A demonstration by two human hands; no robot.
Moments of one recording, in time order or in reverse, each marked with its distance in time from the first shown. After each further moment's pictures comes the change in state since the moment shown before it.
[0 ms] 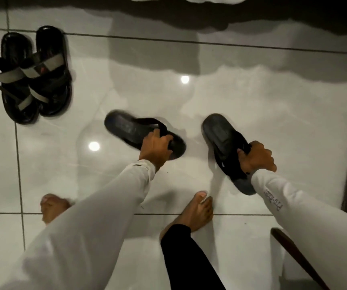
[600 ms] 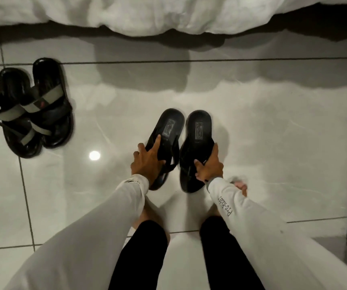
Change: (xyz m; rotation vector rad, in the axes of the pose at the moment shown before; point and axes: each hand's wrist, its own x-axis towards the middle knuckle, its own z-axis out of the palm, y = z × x) left_hand 0.010 -0.031 -0.043 -0.184 -0.092 -0.189; right_hand -0.031 -0.113 0.062 0.557 -0.293 0.028
